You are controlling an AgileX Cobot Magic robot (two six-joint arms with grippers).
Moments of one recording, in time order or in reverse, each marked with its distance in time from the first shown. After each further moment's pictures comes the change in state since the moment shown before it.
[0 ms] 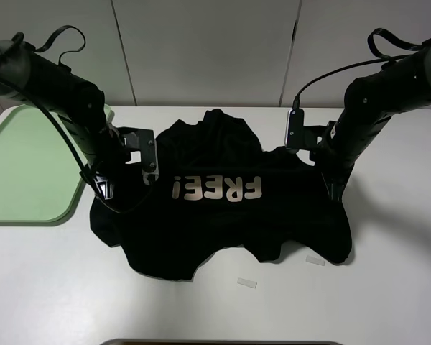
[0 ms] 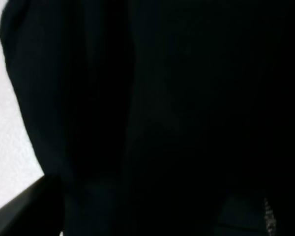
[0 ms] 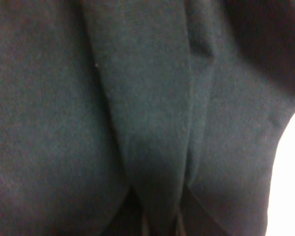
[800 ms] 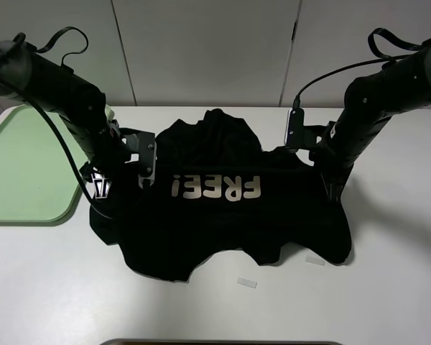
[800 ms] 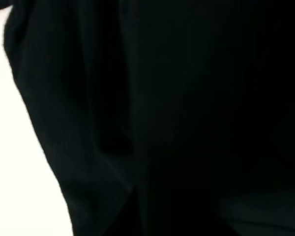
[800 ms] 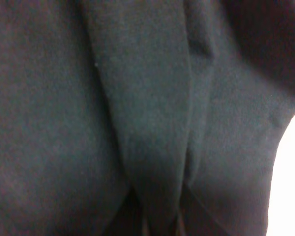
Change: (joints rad) left arm 0.000 0.001 0.000 0.078 -0.025 0.050; right arm 0.000 0.000 0.000 0.029 0.000 0.000
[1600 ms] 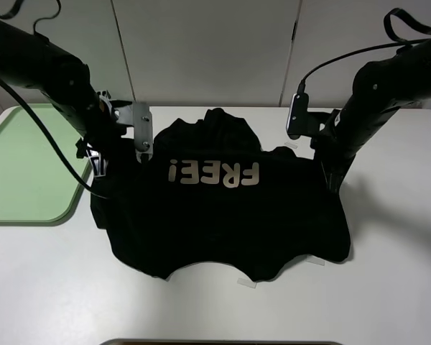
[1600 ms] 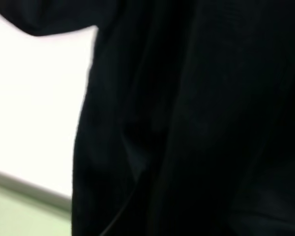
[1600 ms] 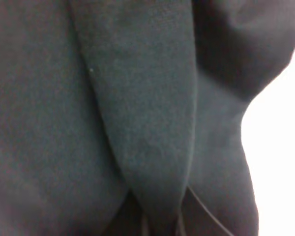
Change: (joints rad) left arm 0.000 -0.147 0.000 0.021 -0.019 -0.053; right arm 0.000 -0.080 0.000 0.032 0.001 0.000
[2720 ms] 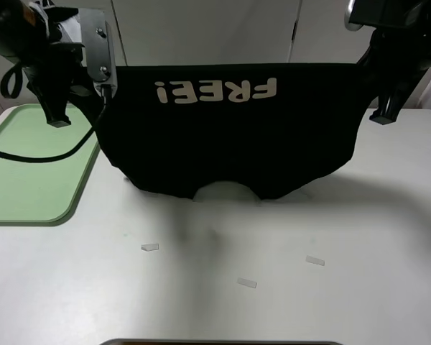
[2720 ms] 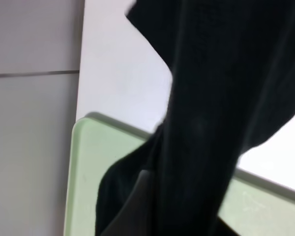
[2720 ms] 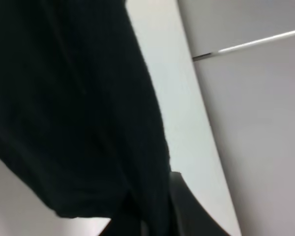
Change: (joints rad) left arm -0.003 -0.370 -0.001 -0.003 0.160 0.000; right arm 0.003 -0.503 -0.007 -0.022 0.081 0.000
